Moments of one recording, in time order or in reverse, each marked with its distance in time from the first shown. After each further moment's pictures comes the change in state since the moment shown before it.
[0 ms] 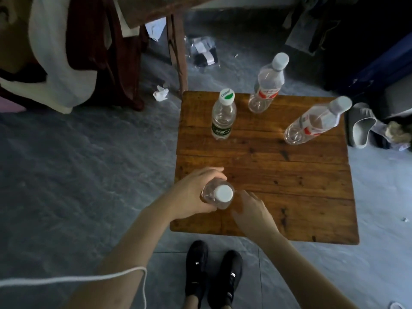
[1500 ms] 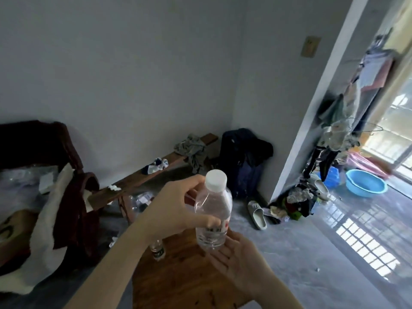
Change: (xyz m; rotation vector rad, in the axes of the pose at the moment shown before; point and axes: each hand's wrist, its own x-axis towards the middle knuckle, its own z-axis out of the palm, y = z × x) left_hand -0.232 0.473 -0.186 0.065 0.291 0.635; right_hand -0.371 -0.054 -0.278 1.787 0.002 0.006
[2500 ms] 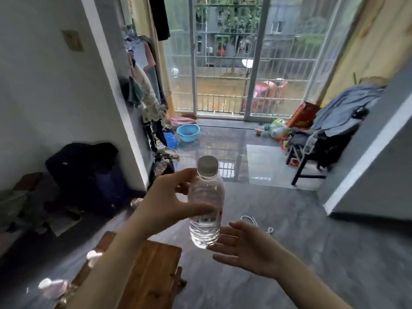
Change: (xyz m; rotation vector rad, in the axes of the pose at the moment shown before) left_hand -0.022 0.113 0.123 -0.266 -0.667 0.591; right_hand -0.203 0.138 -0.096 0.408 0.359 -0.512
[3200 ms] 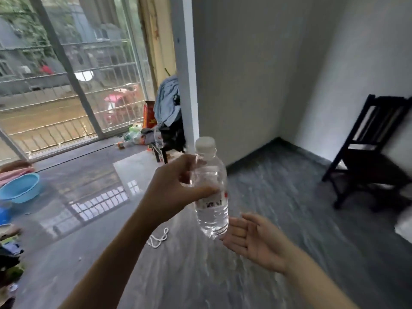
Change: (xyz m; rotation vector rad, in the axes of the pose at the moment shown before) left_hand 0.078 0.263 0.363 -0.192 -0.507 0.509; right_hand -0.308 0.031 -0.290 0.533 0.514 -0.554
